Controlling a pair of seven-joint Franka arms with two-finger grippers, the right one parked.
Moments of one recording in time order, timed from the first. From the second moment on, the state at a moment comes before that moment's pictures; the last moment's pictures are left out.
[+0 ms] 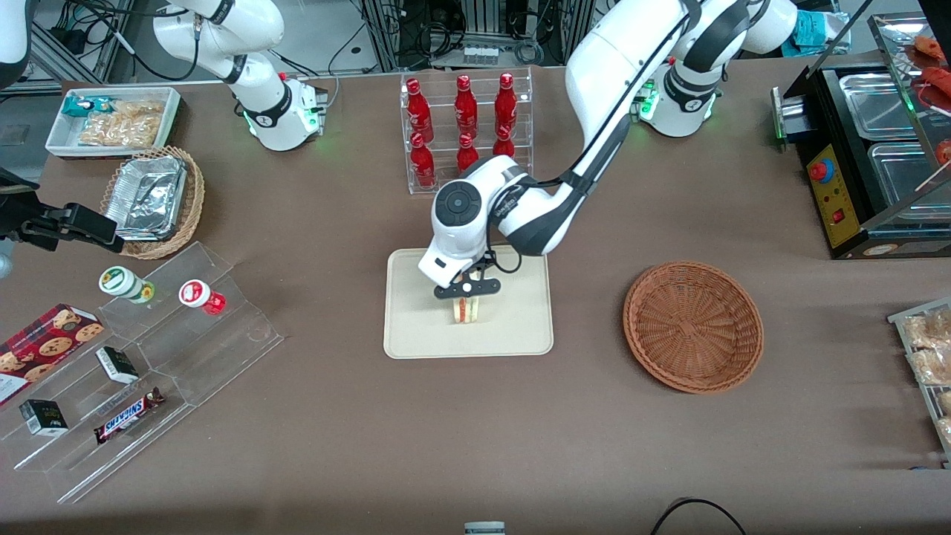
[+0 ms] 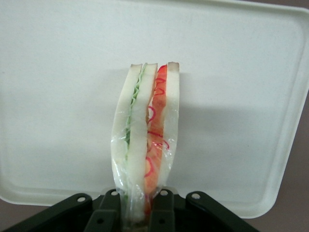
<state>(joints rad) -0.73 0.79 -0.17 -1.34 0.03 2.10 -0.98</state>
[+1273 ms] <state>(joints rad) -0.74 0.73 -0.16 -1.30 0.12 1.98 -1.04</state>
